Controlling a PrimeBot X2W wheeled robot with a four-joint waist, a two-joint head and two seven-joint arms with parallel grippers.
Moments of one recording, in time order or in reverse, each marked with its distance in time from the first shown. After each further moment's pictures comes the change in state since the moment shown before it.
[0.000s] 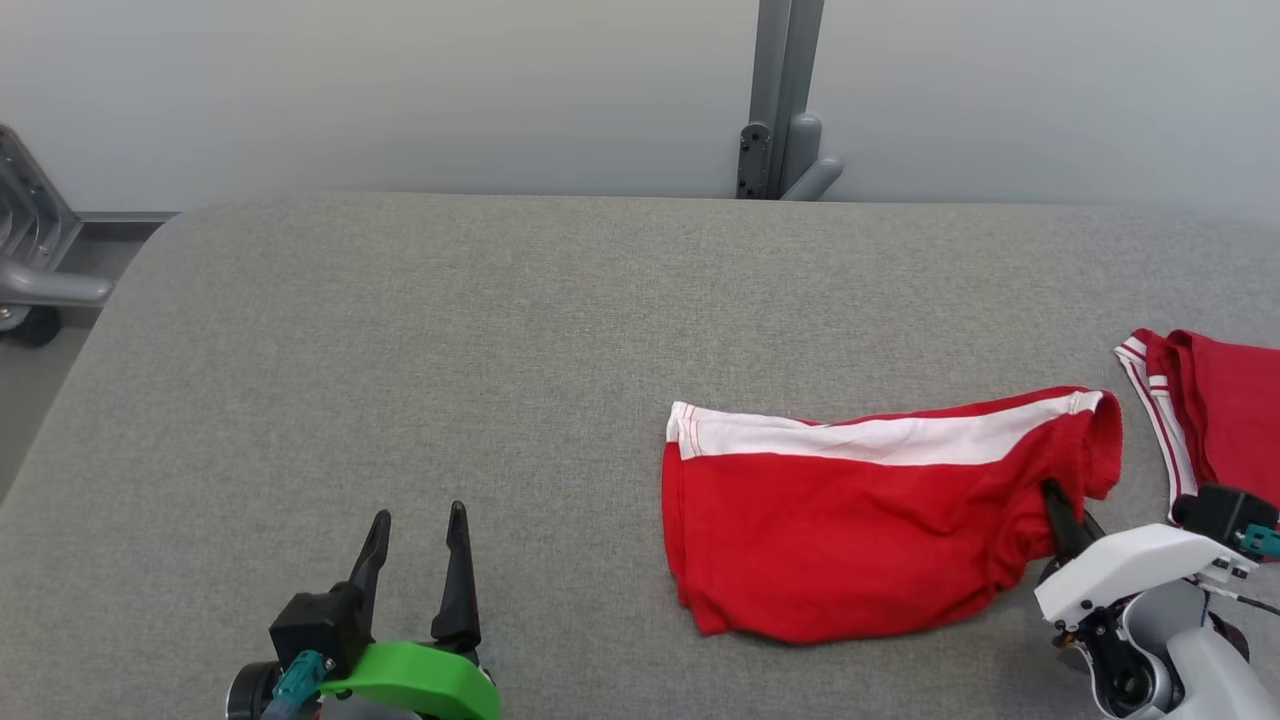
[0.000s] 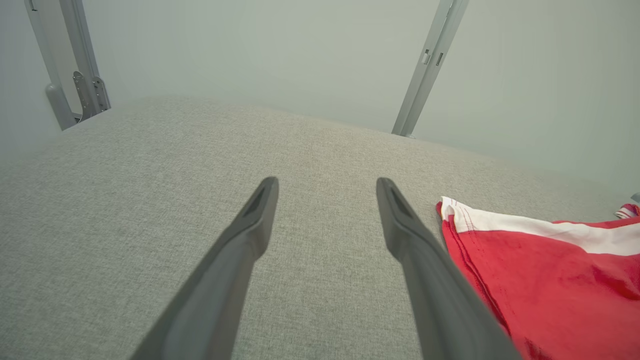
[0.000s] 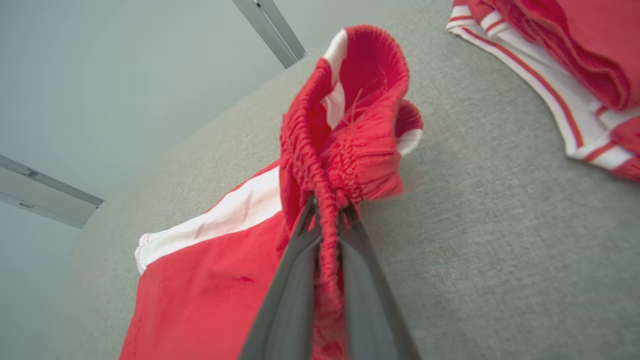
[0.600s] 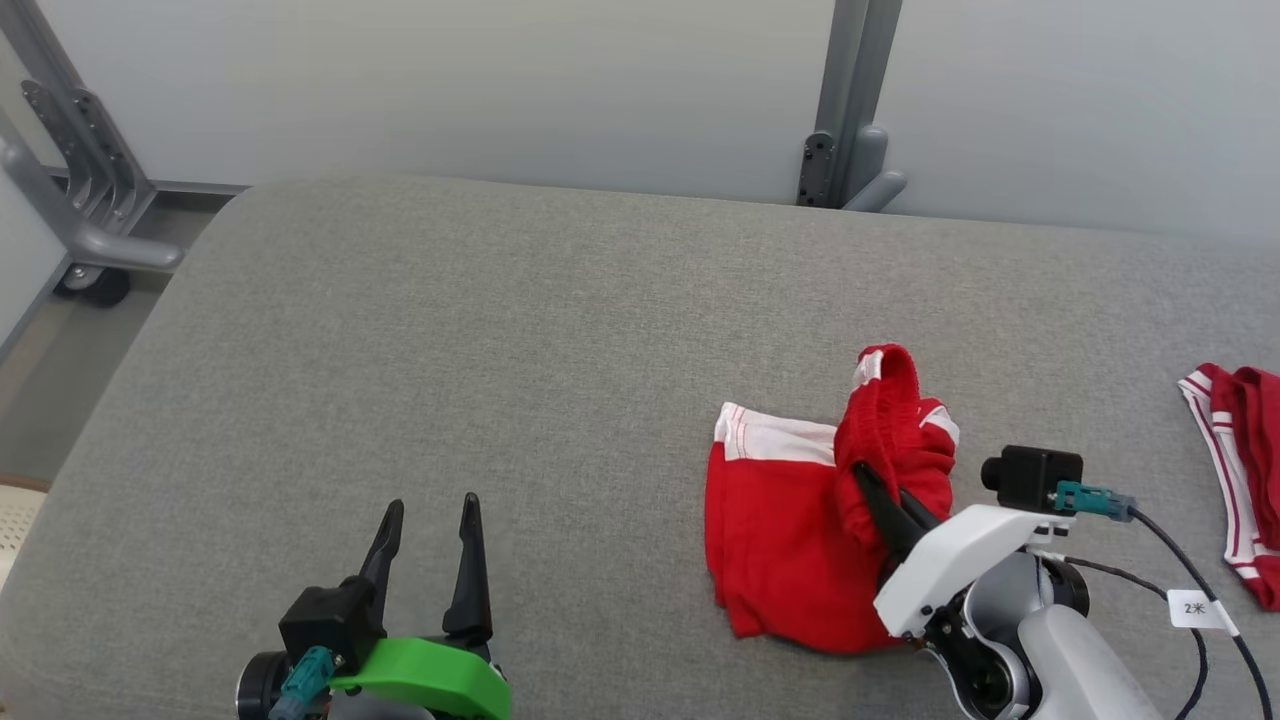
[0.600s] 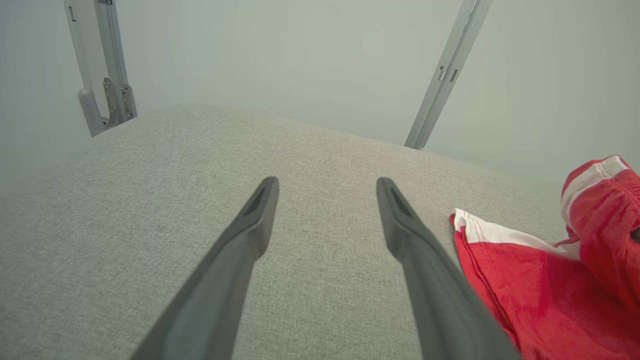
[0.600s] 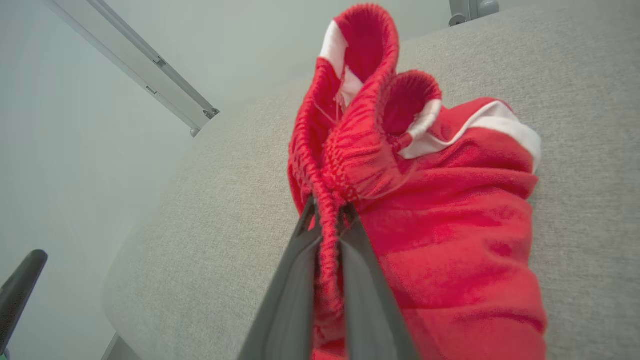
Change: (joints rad) left arm -0.002 -0.001 -0.022 -0.027 0.000 -0.003 0.000; right arm 0.023 0.138 0.172 -0.272 -0.138 0.000 0.147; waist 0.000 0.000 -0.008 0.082
